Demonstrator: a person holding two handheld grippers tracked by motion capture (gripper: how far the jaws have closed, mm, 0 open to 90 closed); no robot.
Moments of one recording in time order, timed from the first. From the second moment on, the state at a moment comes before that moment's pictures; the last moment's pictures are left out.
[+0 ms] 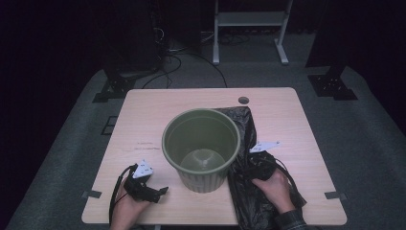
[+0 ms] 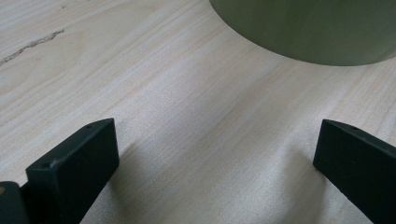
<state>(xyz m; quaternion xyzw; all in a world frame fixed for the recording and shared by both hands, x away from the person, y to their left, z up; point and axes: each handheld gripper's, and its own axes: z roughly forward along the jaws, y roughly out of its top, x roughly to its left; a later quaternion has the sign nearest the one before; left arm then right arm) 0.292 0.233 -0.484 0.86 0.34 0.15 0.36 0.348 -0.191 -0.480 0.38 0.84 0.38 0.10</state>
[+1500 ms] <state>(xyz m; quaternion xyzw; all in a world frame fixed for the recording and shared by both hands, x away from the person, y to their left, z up) 0.292 0.232 -0.484 0.86 0.34 0.15 0.36 0.314 -0.203 -0.443 0.28 0.83 0.47 0.07</state>
